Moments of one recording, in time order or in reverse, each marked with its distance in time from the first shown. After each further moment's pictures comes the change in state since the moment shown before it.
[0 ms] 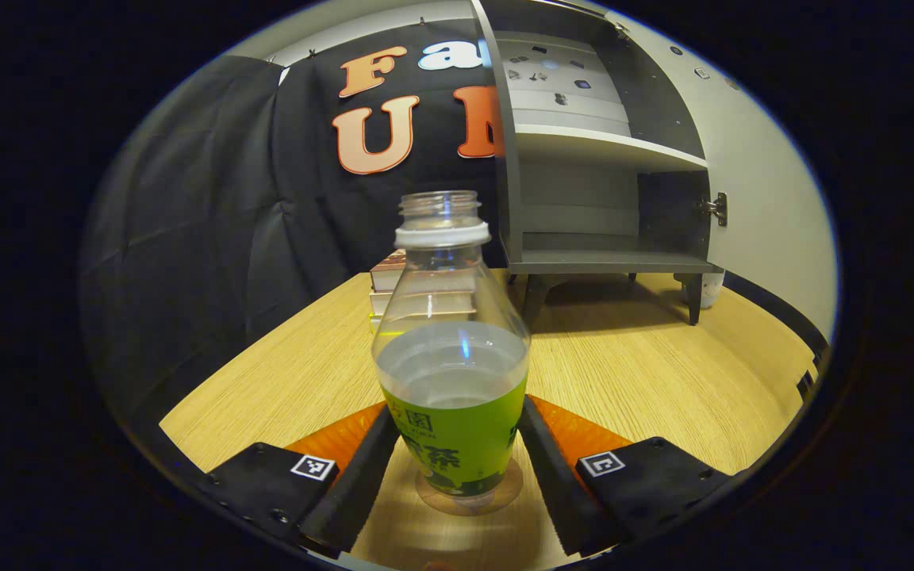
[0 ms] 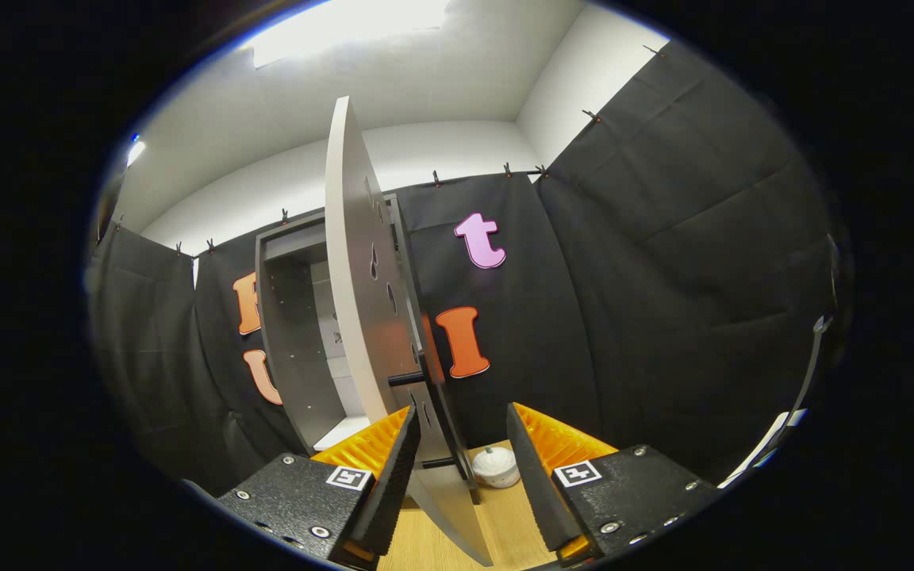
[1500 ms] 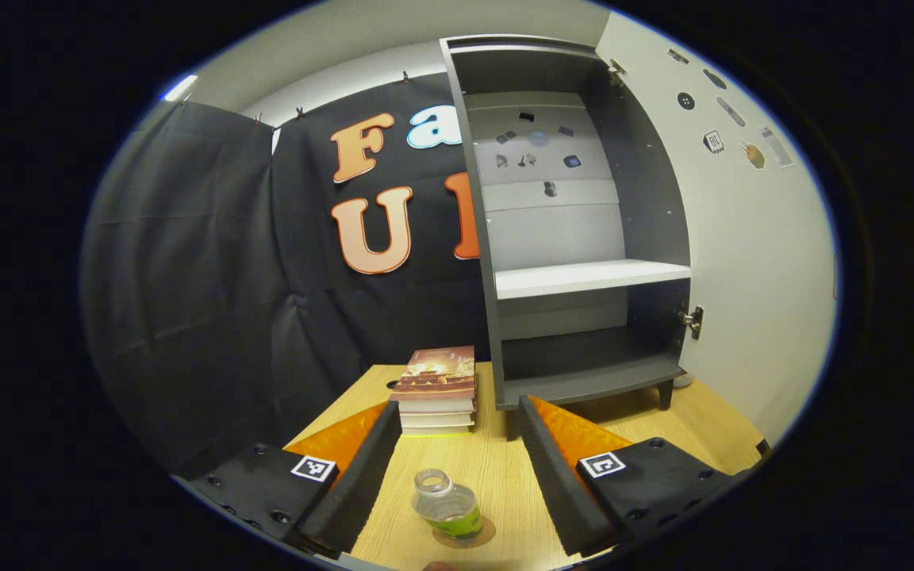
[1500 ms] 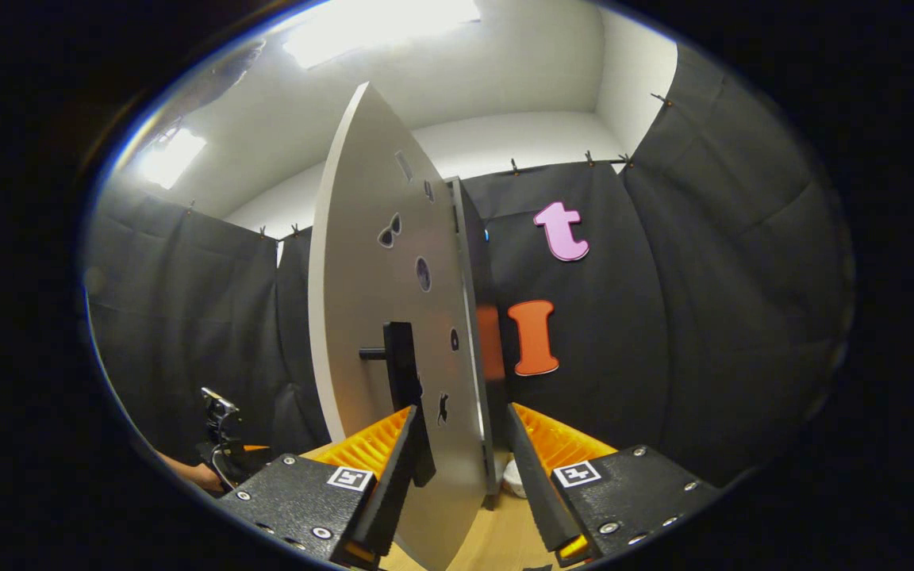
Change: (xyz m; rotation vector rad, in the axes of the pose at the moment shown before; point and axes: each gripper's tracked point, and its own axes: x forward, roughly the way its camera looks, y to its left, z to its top) left arm -0.076 -0.016 0.185 0.057 -0.194 0.029; right arm 0.034 -0.017 -0.027 -0.055 0.055 0.401
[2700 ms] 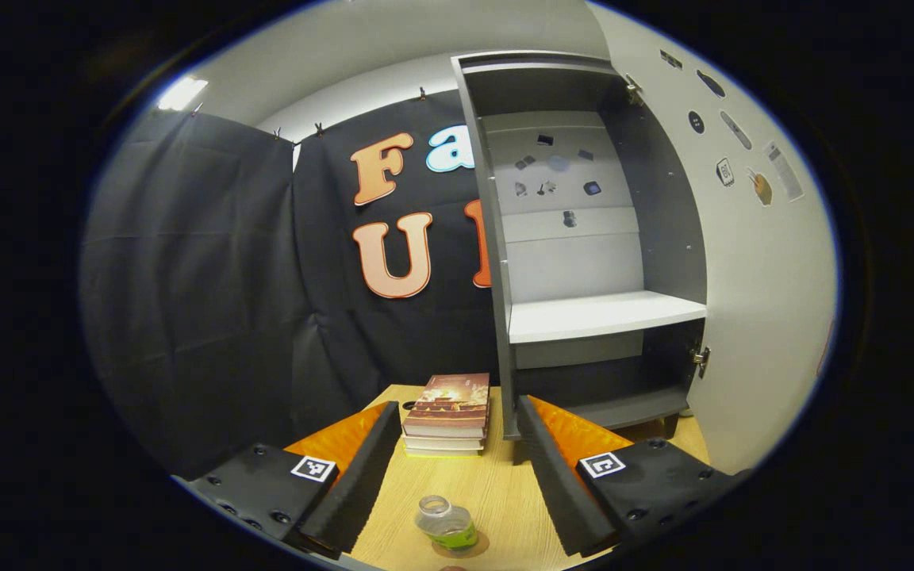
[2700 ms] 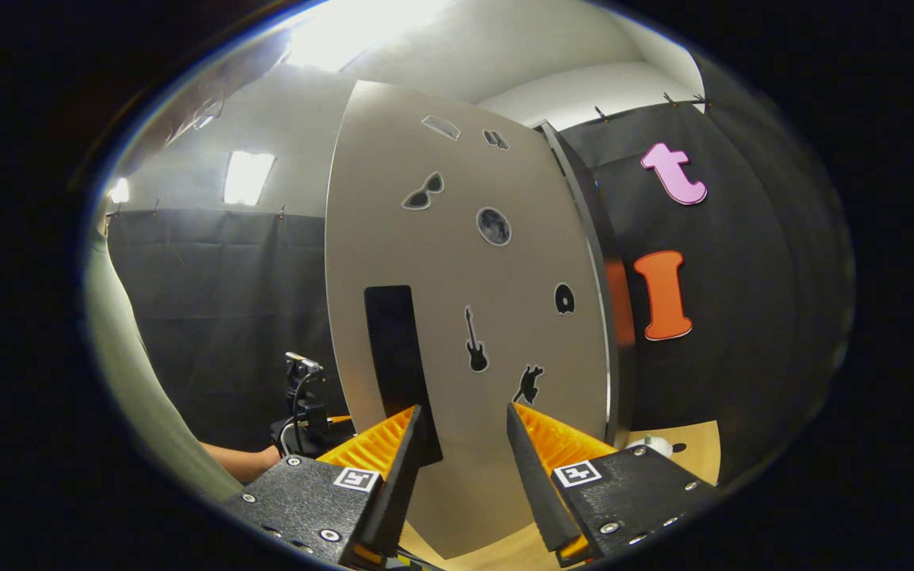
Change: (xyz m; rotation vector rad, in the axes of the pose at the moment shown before) left arm 0.000 0.017 0.064 -0.023 -0.064 0.086; right arm 0.009 0.043 -0.044 0.105 0.124 0.435
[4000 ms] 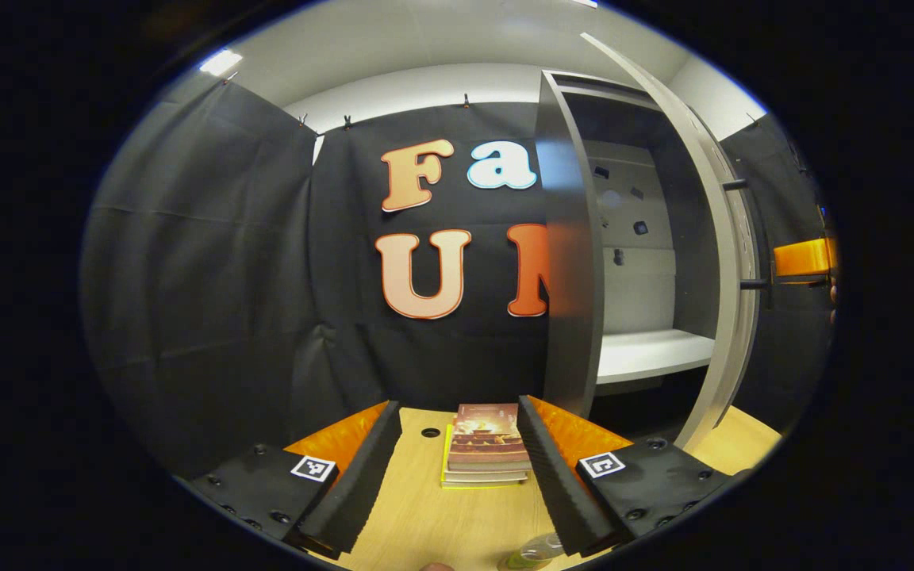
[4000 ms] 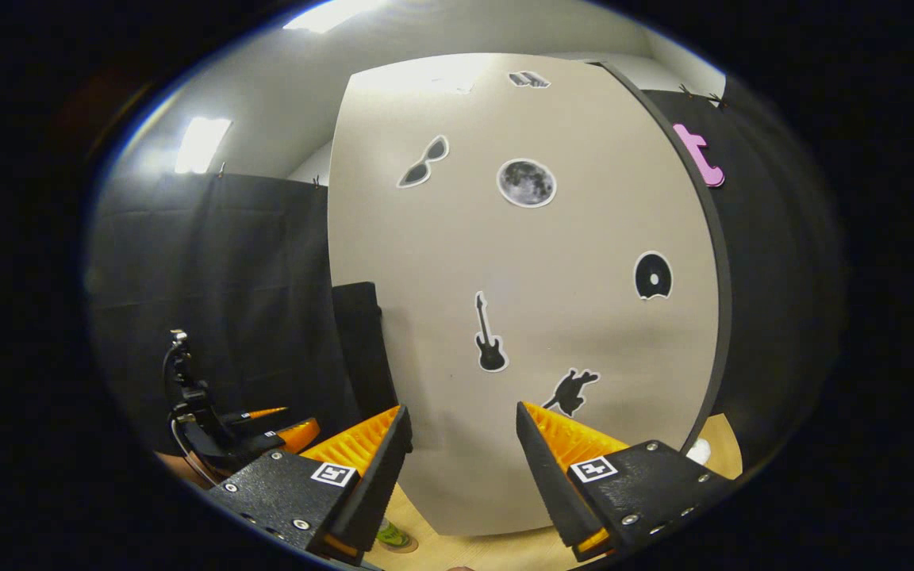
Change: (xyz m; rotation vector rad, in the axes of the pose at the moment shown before) left arm 0.048 0.150 0.047 -0.085 -0.077 -0.042; right arm 0.021 -0.006 -0.015 -0.070 0.101 -0.212
